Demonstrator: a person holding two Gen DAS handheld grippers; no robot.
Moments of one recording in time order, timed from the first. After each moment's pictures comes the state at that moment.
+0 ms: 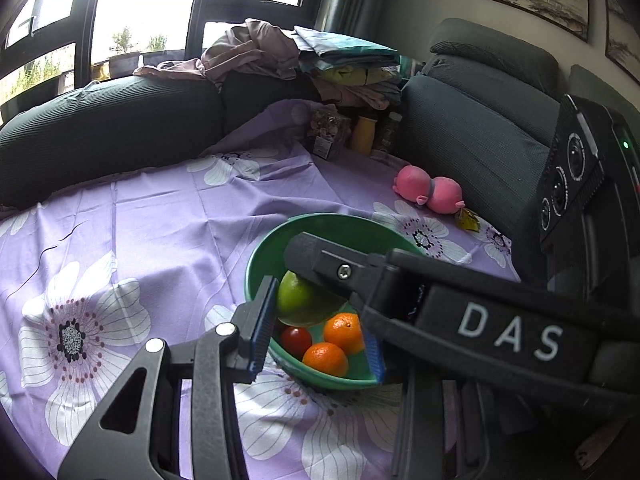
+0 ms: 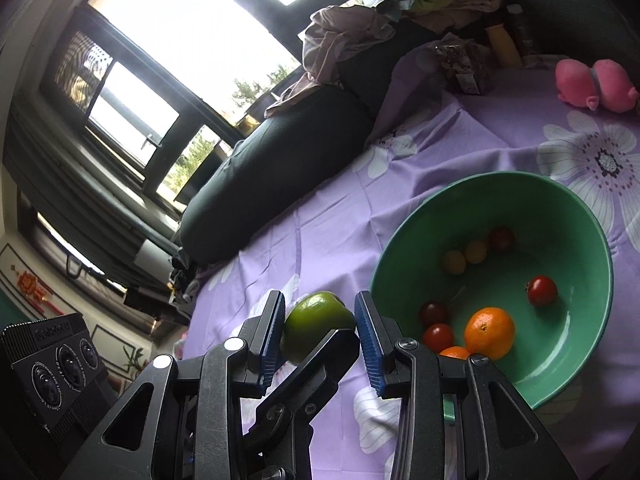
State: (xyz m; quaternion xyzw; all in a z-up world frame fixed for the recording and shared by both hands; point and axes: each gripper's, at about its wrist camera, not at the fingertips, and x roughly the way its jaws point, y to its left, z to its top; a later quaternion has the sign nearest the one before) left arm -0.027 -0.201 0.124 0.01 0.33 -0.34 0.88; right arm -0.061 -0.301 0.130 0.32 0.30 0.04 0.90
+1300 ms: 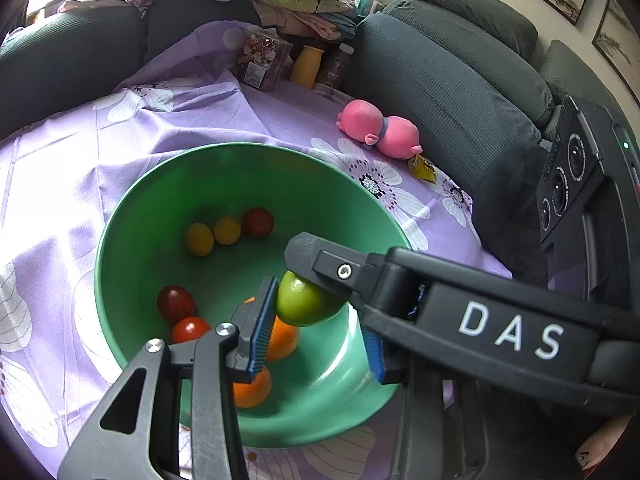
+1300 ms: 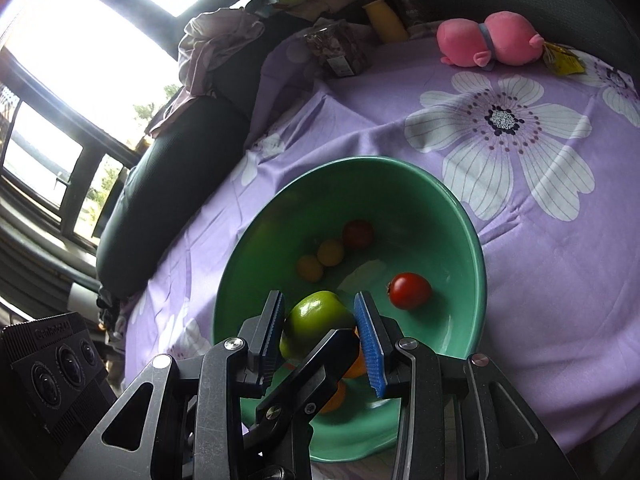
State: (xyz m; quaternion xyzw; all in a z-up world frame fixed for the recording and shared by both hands) left arm 0.004 -0.271 0.070 0.00 0.43 -0.44 0.79; right arm -0.063 -0.366 0.089 0.36 0.36 -0.10 0.86
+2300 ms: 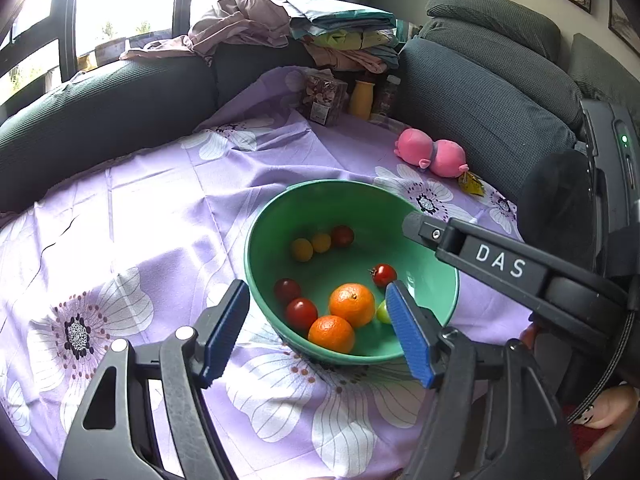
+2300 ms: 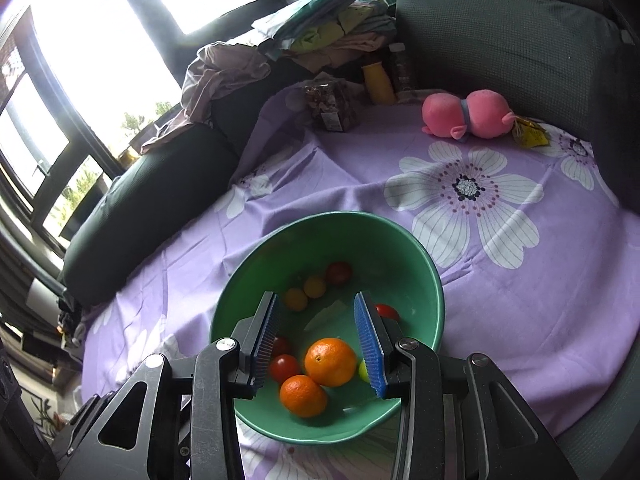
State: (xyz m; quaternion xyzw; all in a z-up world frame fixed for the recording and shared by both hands) left arm -0.021 -0.206 0.118 0.06 0.38 -0.34 0.86; right arm -0.082 -0.336 0.133 0.26 0.32 -0.19 0.89
